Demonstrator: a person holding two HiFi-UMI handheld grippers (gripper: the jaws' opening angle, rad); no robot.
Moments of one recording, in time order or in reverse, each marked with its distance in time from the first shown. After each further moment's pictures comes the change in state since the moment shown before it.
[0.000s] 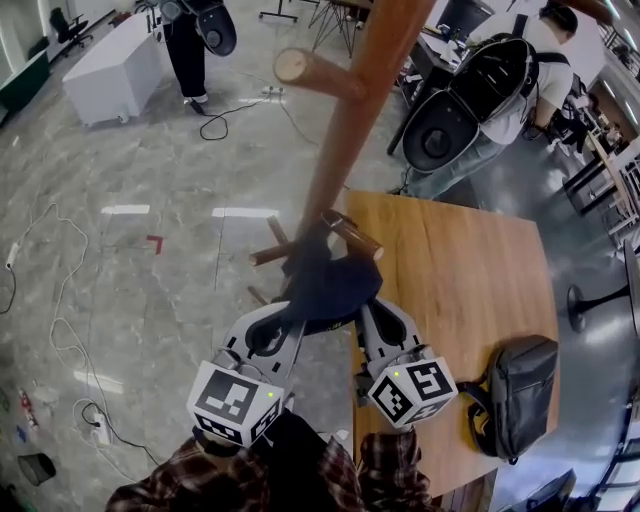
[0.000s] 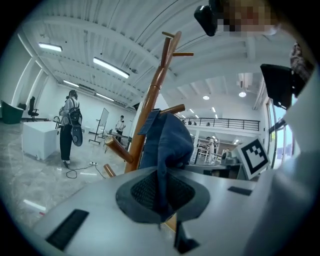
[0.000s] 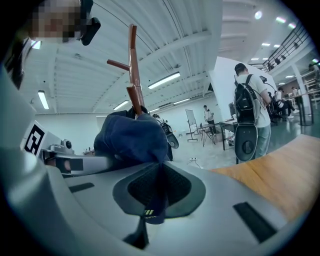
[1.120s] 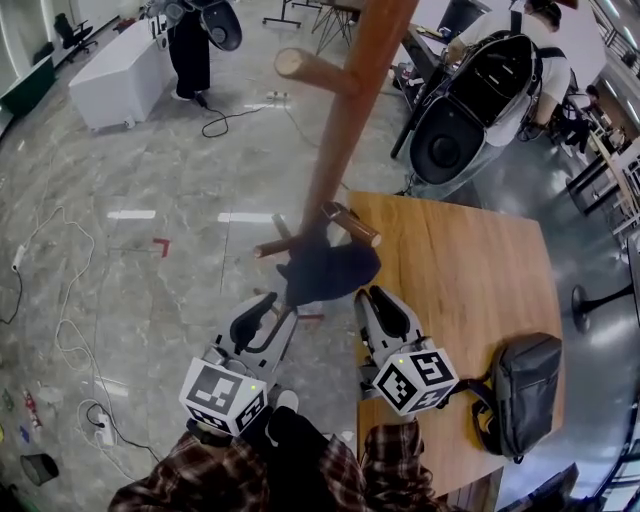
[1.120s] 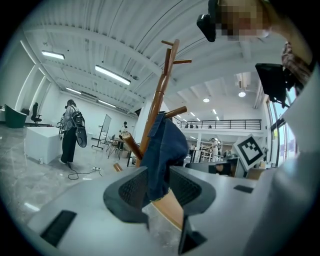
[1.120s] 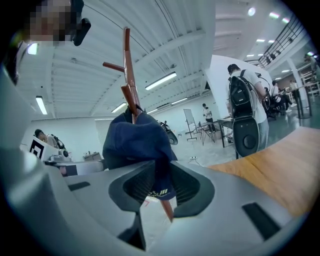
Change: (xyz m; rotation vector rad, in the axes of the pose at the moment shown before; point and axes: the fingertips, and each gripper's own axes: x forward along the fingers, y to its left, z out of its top) left arm -0.027 0.018 -0.014 0.027 -0.068 0.029; right arm -0.007 -0.006 -0.013 0.053 -0.010 -0.007
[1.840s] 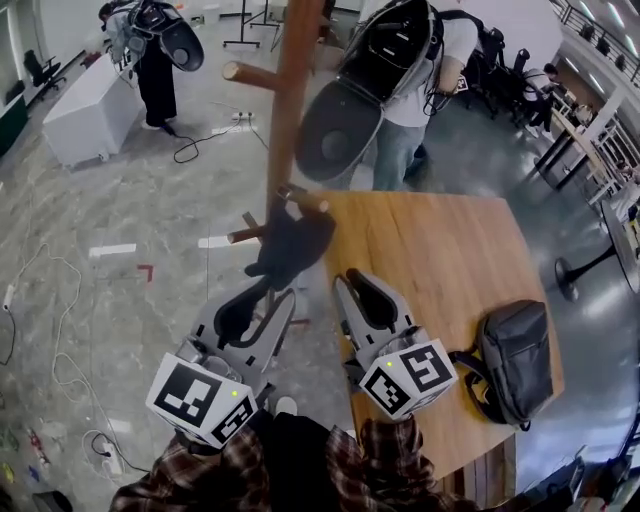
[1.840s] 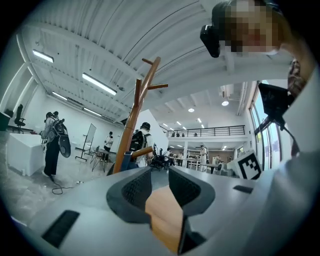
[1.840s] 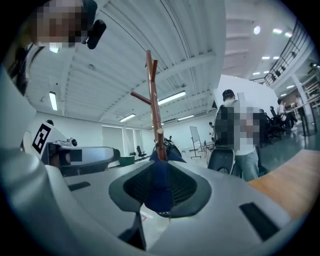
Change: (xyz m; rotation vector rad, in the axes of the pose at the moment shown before) left arm -0.036 -0.084 0.094 0.053 -0.114 -0.157; right arm -0.071 0.063 0.071 -0.116 -0.177 0.047
